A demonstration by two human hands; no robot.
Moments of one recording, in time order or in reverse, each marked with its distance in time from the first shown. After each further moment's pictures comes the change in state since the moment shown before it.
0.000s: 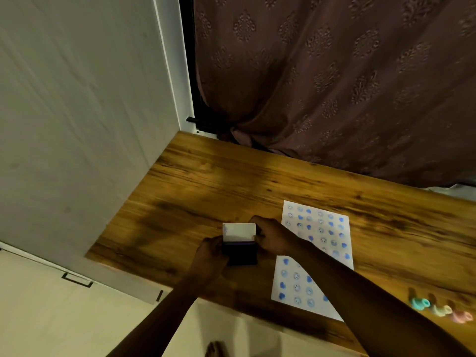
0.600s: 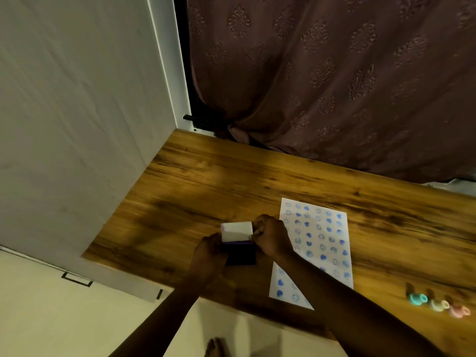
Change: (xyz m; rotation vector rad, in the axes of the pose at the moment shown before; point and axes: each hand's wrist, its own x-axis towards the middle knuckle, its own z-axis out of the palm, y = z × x) left_hand 0.000 -0.004 0.007 0.000 0.038 0.017; right_hand 0.000 -0.004 0.026 0.154 0.337 0.249
